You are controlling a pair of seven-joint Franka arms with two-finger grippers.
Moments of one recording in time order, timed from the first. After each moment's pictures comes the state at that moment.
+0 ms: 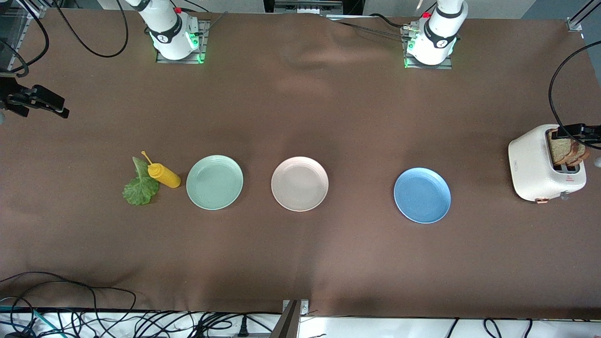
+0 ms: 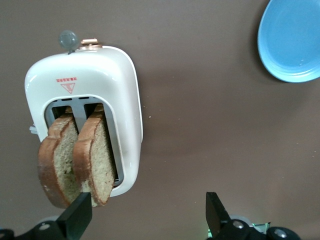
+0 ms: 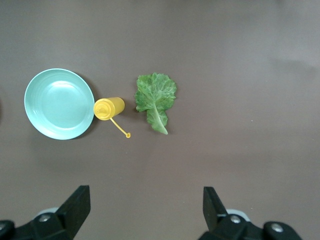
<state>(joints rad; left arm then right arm) 0.28 0.30 0.09 -1.58 0.07 1.57 0.48 0.04 -0.02 -0.12 -1.68 -0.01 1.64 -0.06</state>
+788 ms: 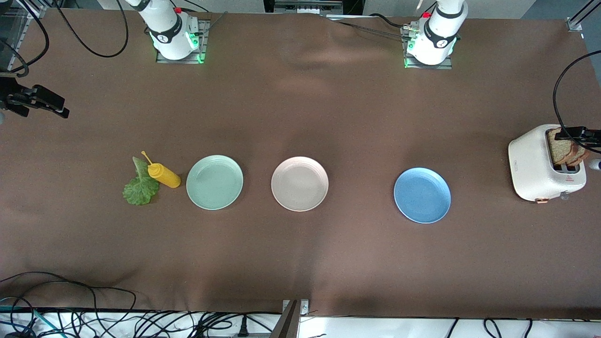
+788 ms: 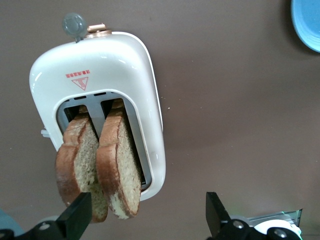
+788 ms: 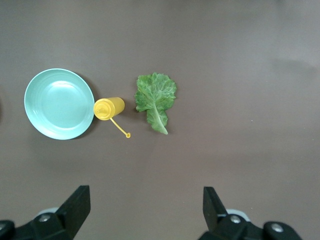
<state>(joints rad) 0.32 0.37 0.09 -1.58 0.12 1.61 0.60 0.04 -0.02 -0.12 -1.68 -0.01 1.64 -0.06</state>
